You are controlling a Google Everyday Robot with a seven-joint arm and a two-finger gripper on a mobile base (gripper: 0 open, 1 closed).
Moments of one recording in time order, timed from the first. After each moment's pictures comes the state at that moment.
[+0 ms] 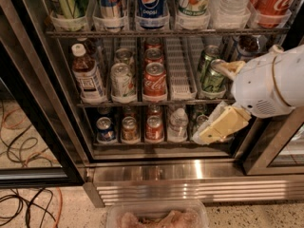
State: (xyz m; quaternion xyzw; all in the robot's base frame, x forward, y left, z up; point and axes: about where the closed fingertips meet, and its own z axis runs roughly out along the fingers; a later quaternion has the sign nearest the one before) arm 0.444 -0.126 0.929 -0.54 0.75 0.08 0.37
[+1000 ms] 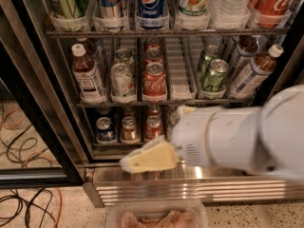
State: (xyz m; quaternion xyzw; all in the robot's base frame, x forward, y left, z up) arm 0.397 -0.022 0.888 -0.37 0.81 0.19 0.40
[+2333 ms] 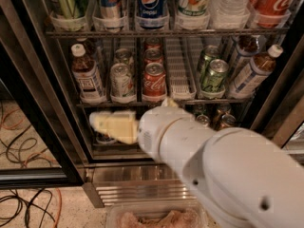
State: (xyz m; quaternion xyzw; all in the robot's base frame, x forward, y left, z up) arm 0.445 0.031 0.904 -0.16 0.80 0.23 0.53
